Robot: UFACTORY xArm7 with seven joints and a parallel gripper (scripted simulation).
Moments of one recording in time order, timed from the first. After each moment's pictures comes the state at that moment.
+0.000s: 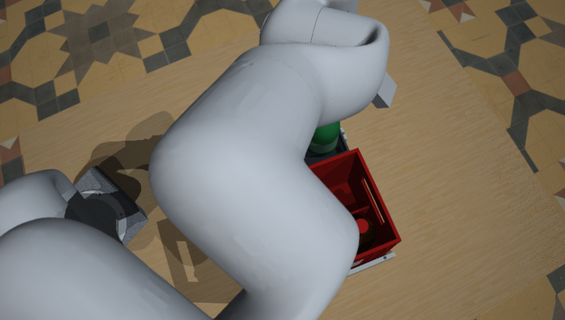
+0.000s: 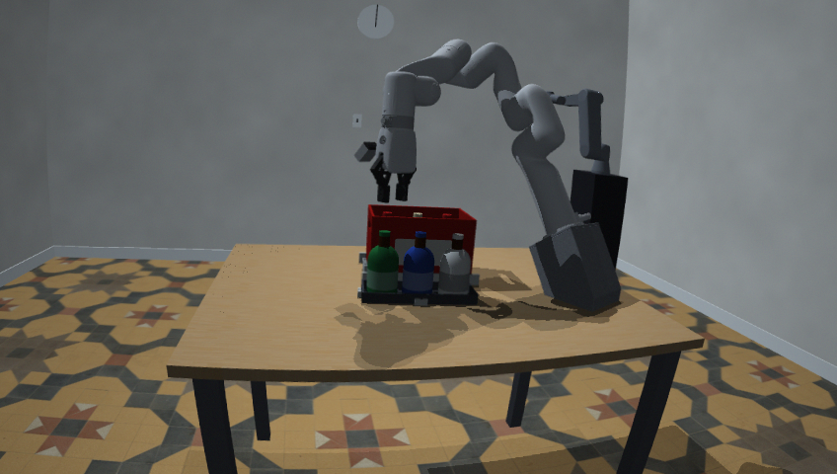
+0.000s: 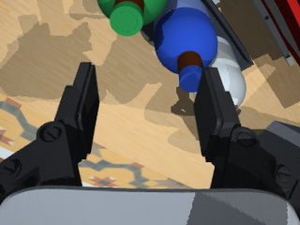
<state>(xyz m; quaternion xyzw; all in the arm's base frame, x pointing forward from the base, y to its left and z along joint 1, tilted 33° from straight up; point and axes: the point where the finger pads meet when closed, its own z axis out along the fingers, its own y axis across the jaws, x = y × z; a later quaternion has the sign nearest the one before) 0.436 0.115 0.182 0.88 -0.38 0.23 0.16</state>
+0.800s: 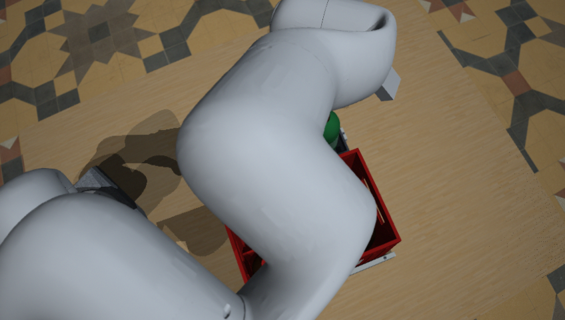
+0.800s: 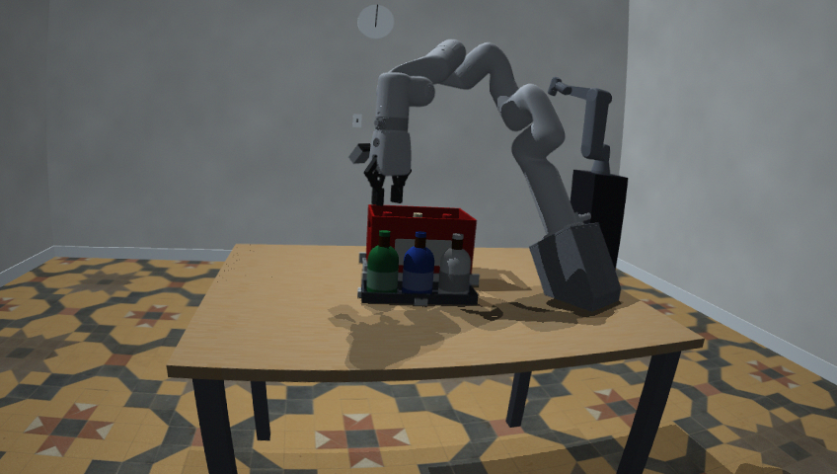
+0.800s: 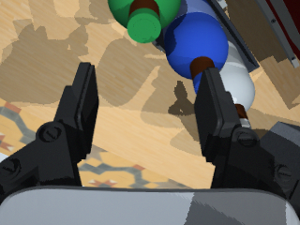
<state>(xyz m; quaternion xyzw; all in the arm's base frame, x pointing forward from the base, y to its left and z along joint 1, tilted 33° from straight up) 0.450 0.122 0.177 0.88 -0.38 0.23 0.17</state>
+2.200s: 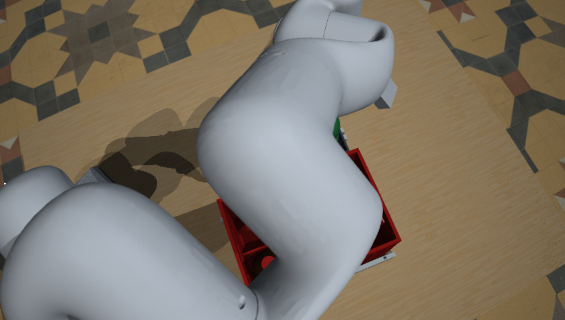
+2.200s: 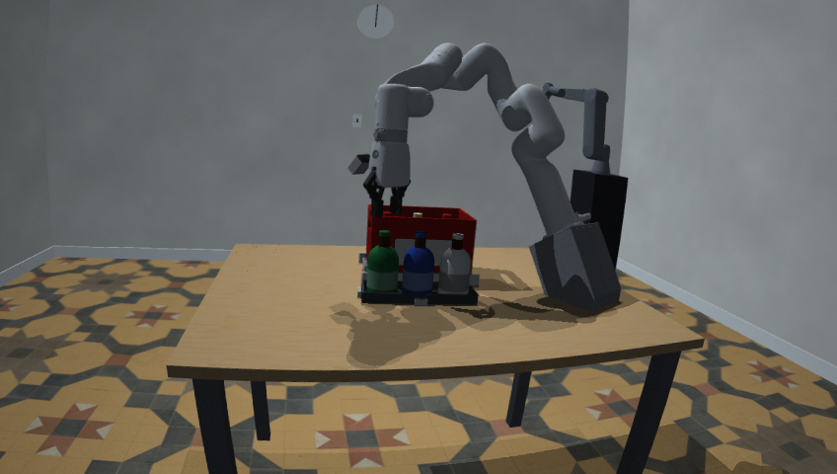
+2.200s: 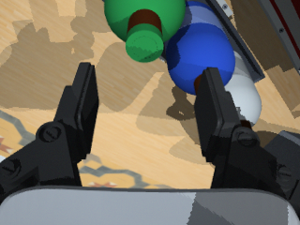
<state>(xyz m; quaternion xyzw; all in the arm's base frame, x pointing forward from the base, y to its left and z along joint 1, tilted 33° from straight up) 0.457 0.109 0.155 0.88 -0.38 0.23 0.17</state>
